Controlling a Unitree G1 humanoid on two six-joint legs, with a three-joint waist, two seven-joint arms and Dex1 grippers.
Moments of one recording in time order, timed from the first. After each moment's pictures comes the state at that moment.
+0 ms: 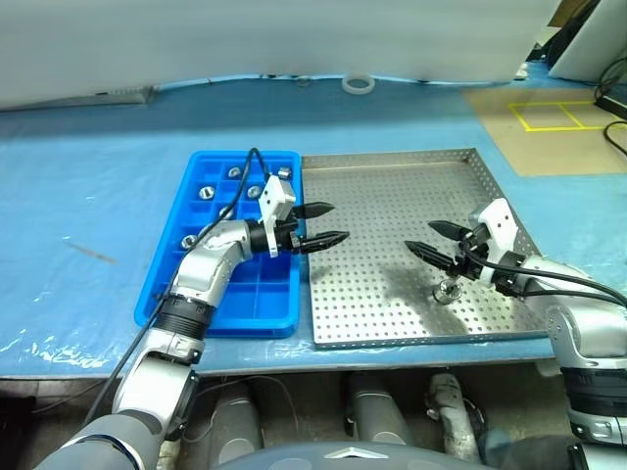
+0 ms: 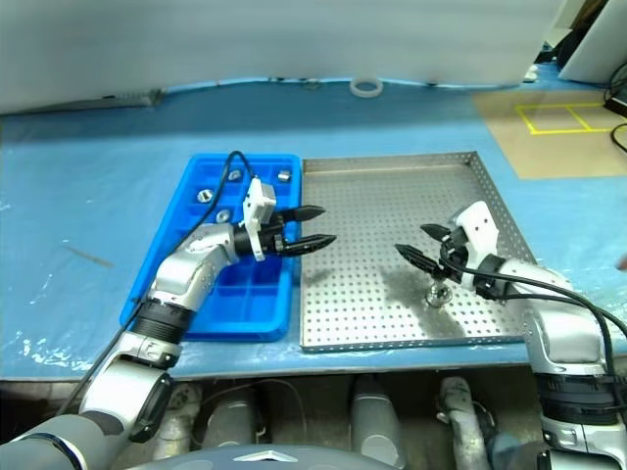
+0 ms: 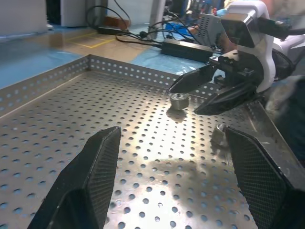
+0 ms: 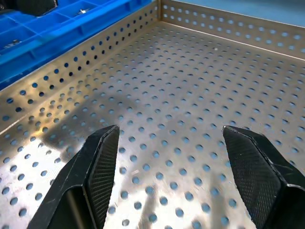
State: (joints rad) left arm -0.60 0.22 -0.14 0.27 -0.37 0.24 -1.08; right arm -0.13 -0.68 -0.21 -0.21 0.41 0.56 0.80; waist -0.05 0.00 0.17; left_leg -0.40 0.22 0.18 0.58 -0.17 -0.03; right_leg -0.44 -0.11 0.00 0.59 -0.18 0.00
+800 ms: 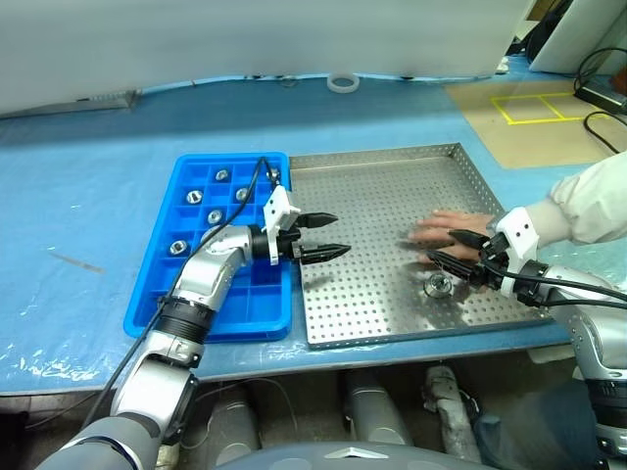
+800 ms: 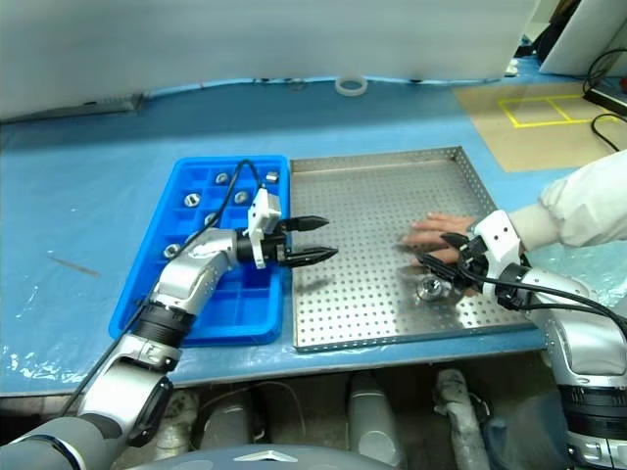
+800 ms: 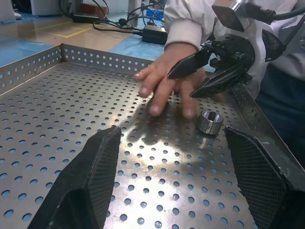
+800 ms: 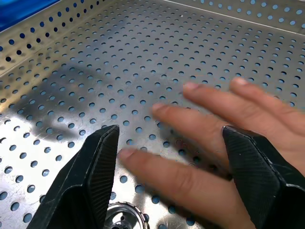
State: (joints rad) left arm -0.58 0.22 -0.16 0.28 -0.34 0.21 -1.10; right arm -0.09 -0.74 -0.22 -0.16 0.40 0.52 0.81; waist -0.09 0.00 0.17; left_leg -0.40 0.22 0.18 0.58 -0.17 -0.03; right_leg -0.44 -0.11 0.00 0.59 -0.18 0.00
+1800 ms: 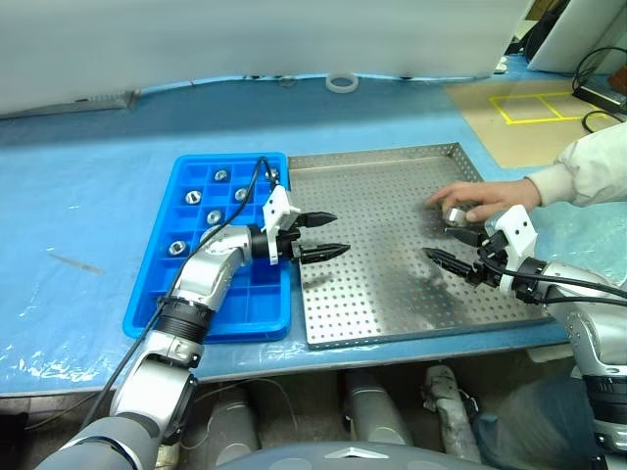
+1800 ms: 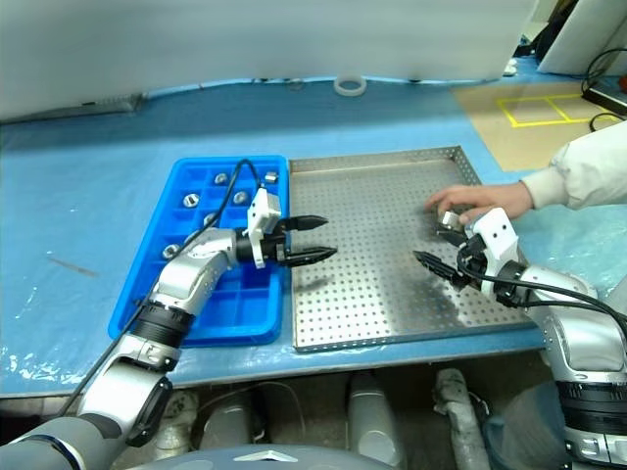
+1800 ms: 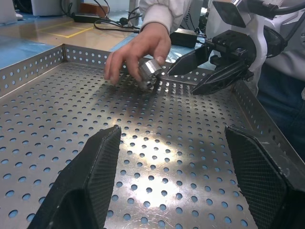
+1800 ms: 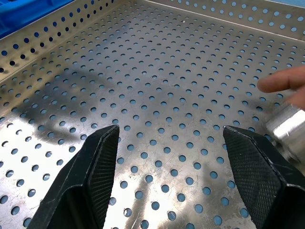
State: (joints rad) left arm -0.58 0.23 -0.16 0.28 -0.33 0.19 -1.10; right arm -0.11 -0.74 -0.21 -0.15 0.40 0.51 0.82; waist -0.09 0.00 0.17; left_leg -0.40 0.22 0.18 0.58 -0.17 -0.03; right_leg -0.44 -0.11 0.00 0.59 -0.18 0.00
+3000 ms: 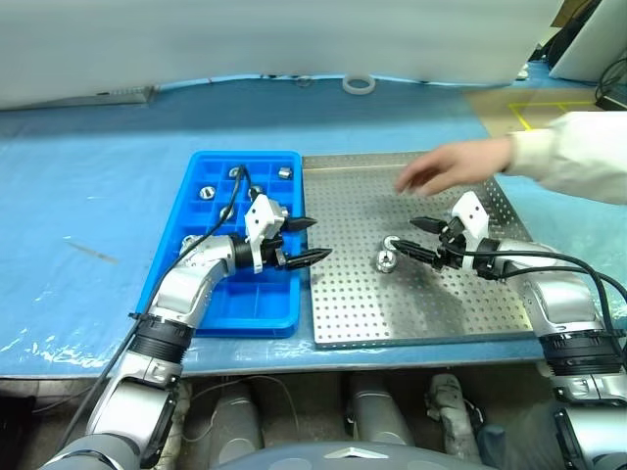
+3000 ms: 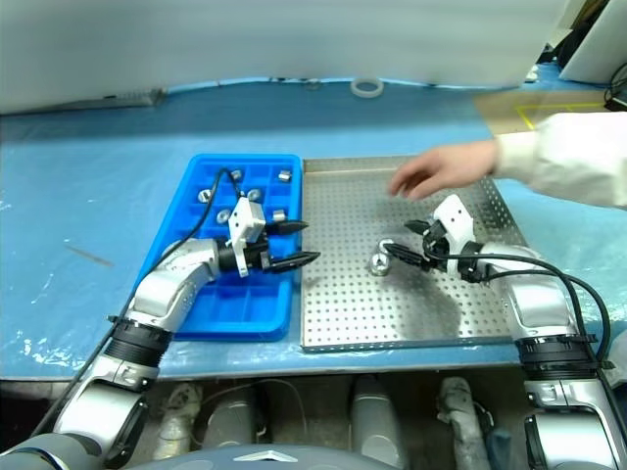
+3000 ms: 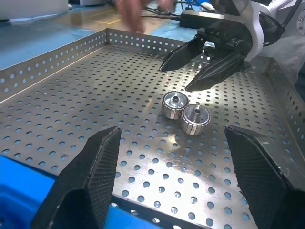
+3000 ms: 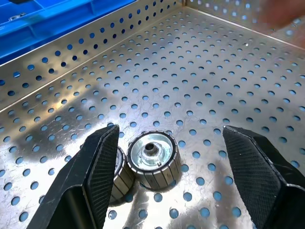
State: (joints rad) left arm -0.47 0.32 -0.16 0.12 -0.33 0.22 -1.00; right arm -0.35 -0.68 -0.03 0.09 0.32 0.41 0.91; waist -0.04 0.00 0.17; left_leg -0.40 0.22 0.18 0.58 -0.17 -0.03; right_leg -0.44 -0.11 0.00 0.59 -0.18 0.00
